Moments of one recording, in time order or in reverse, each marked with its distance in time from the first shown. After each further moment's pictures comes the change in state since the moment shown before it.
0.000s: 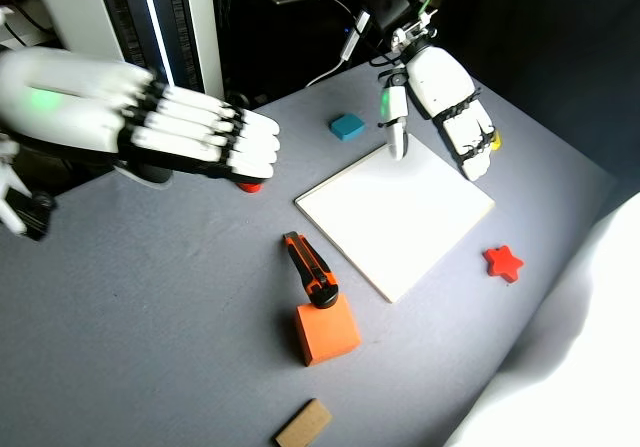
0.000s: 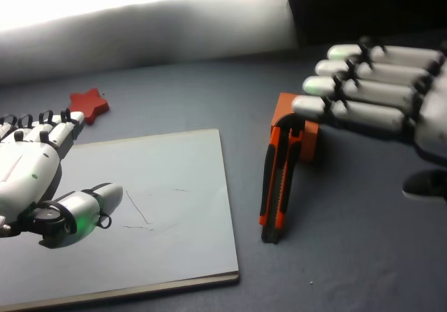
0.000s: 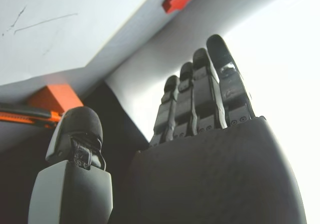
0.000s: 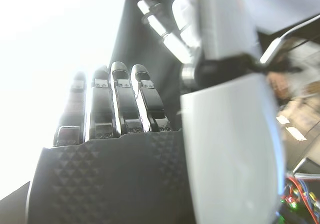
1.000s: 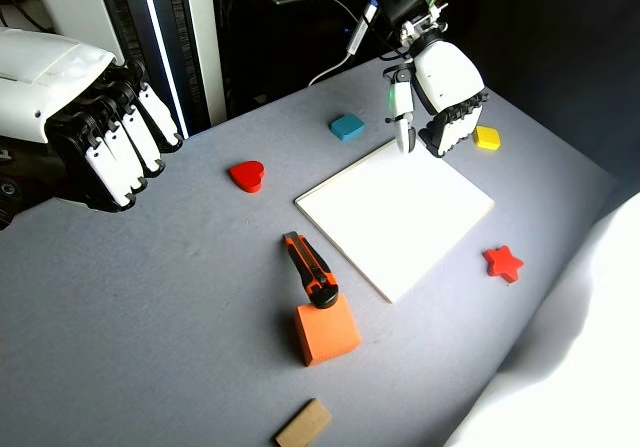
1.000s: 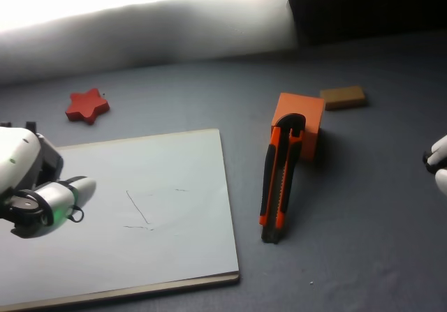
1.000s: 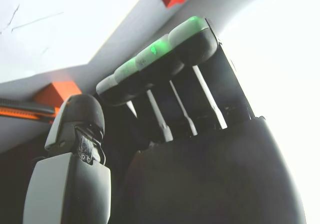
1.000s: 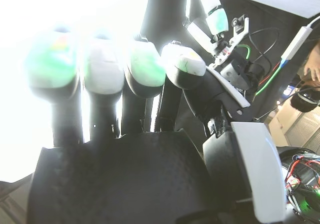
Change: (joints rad) left arm -0.023 0.082 0.003 -0.010 0.080 0.000; right arm -0.256 0.221 -0.146 0.267 0.326 -0.127
